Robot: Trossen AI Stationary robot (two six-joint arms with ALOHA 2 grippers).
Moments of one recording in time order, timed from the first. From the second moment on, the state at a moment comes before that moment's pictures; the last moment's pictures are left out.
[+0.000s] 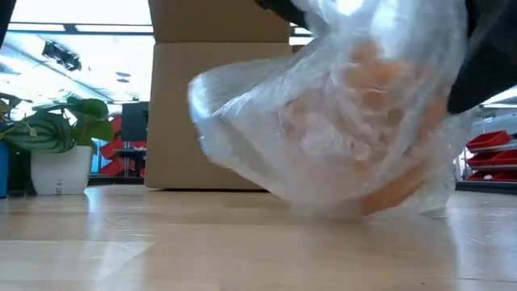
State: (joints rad) left arm -0.44 1.99 1.61 -0.35 -0.76 0.15; right arm 0.63 1.68 0.88 0.10 0.22 0.45
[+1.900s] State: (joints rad) left arm -0.55 1.94 1.16 -0.06 -0.71 -0.28; right arm 0.67 1.97 1.31 -0.33 0.42 -0.26
